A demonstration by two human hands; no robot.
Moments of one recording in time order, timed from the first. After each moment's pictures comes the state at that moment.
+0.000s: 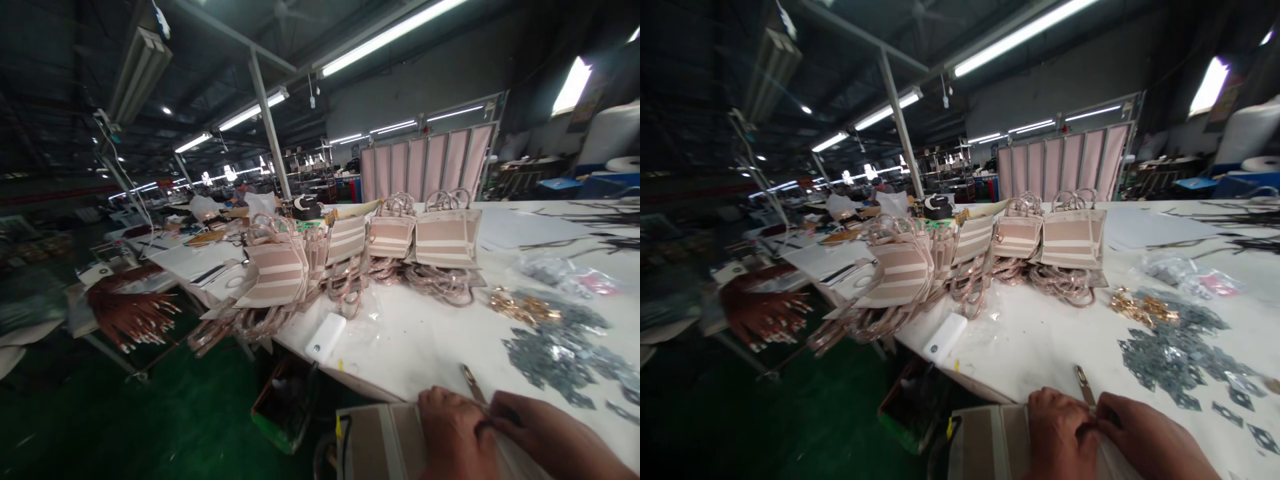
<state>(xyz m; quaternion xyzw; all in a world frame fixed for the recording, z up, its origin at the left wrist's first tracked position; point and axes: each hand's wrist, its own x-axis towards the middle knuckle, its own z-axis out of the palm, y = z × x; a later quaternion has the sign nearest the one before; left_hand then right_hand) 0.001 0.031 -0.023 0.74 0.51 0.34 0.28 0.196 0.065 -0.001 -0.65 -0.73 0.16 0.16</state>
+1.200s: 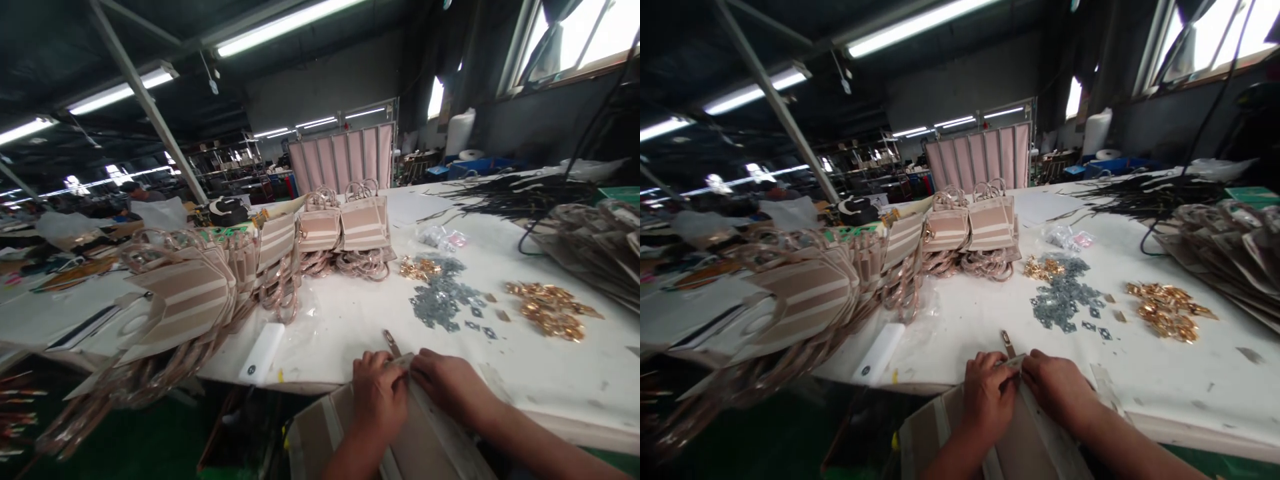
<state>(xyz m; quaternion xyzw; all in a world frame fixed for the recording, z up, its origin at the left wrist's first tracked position) -0.004 0.050 0.015 0.83 0.46 0.30 0.14 0.185 0.031 0.043 -0.64 -0.75 0.13 0.11</state>
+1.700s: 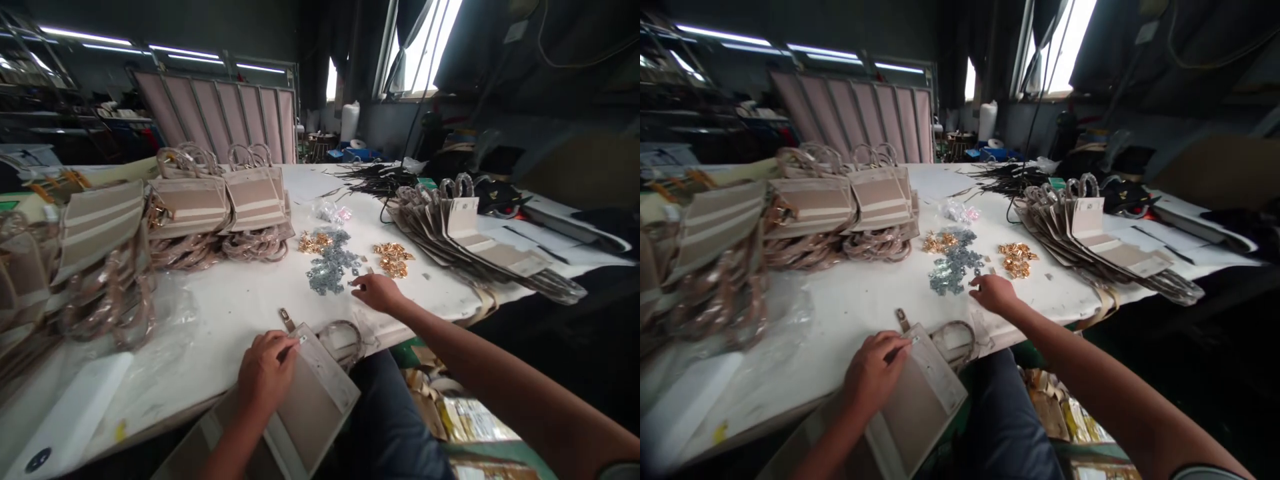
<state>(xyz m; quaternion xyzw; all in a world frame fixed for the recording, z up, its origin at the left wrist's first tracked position) 0.001 0.095 0.014 0.86 0.40 0.28 0.17 0.324 0.052 0.075 -0.82 -0.55 0.11 0.12</state>
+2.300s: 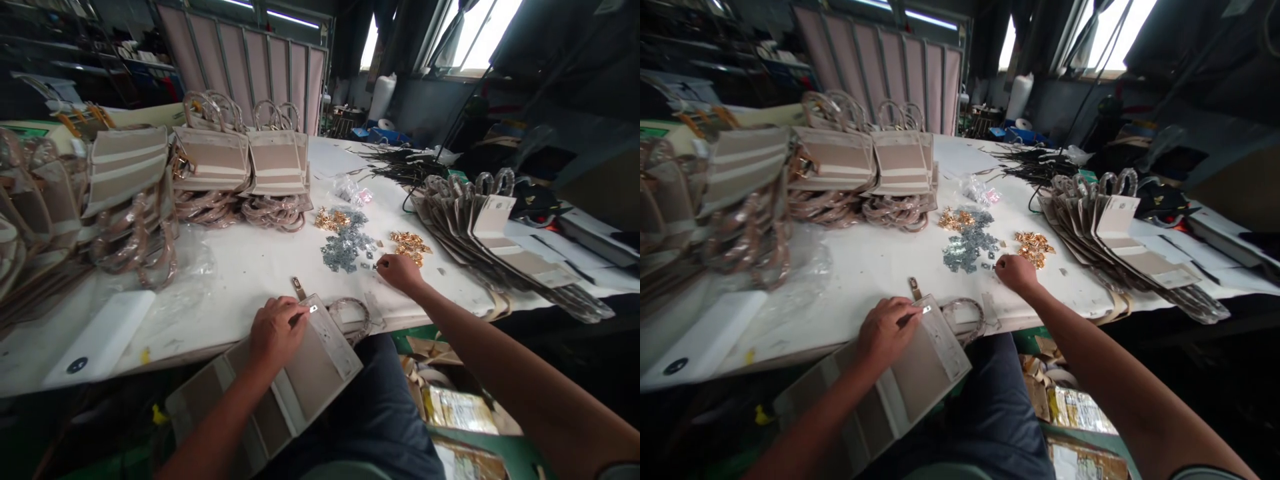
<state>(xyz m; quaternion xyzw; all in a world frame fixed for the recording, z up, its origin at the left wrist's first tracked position) 0.001 0.085 0.015 0.85 0.41 0.29 0.16 0.346 0.058 0.068 -0.85 -0.51 0.06 0.10</state>
